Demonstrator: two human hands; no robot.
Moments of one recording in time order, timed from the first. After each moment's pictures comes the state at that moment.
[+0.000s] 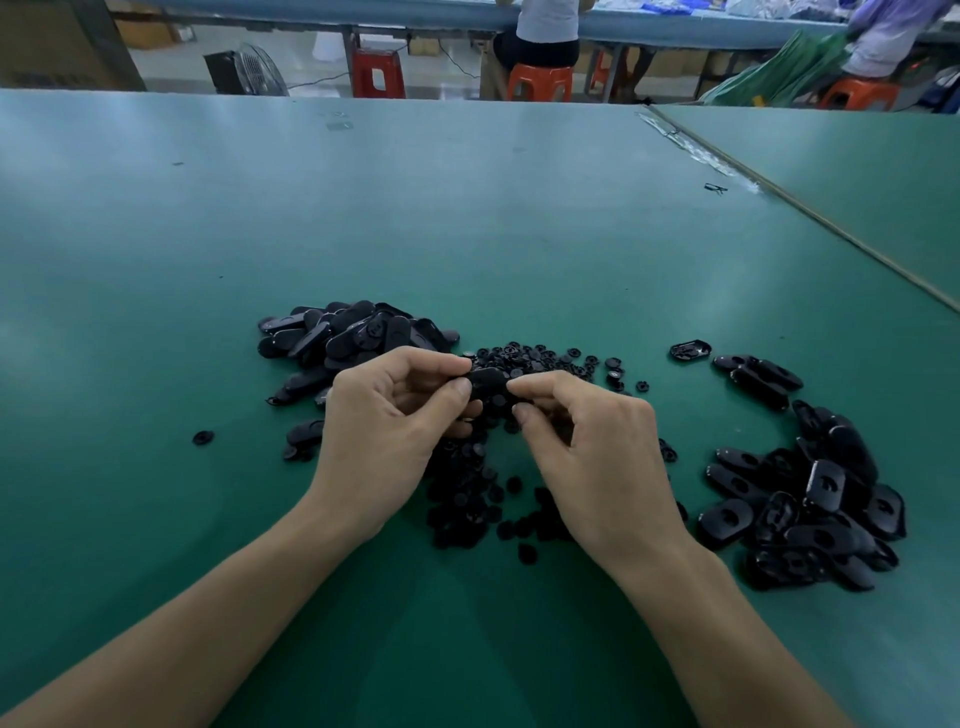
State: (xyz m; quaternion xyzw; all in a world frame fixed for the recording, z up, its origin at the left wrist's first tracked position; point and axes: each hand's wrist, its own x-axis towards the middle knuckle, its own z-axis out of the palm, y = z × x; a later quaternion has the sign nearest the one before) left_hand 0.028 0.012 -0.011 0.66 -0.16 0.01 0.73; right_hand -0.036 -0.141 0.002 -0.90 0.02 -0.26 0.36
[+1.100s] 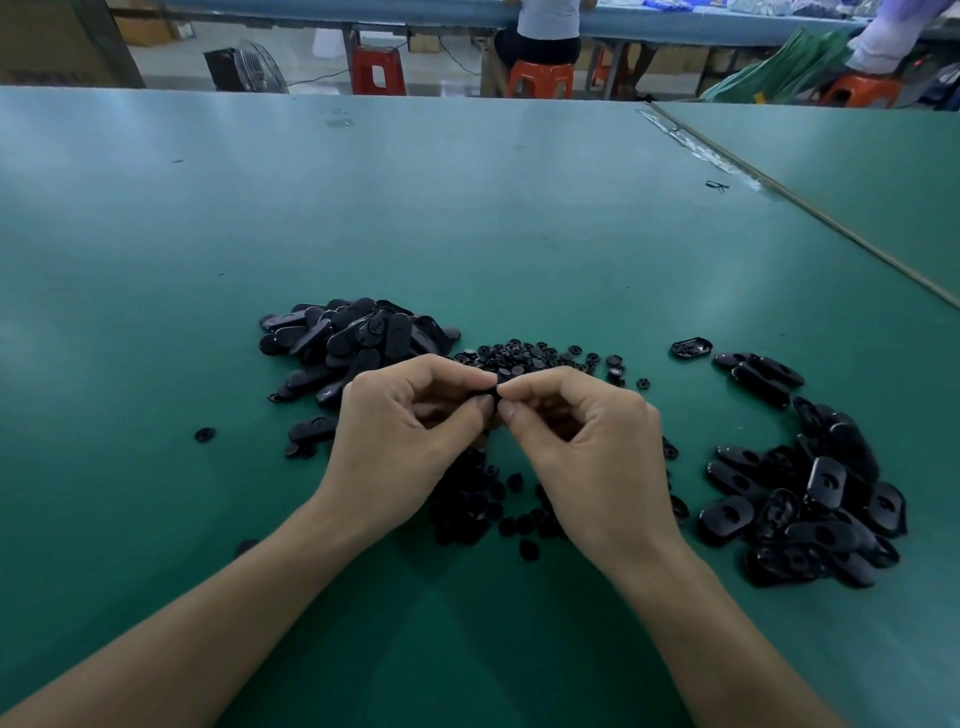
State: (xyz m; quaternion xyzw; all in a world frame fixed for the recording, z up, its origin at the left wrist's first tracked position) left_hand 0.022 0.013 -0.009 0.70 -0.23 0.02 0.68; right_hand -0.041 -0.132 0.006 -0.82 0.02 -0.26 0.51
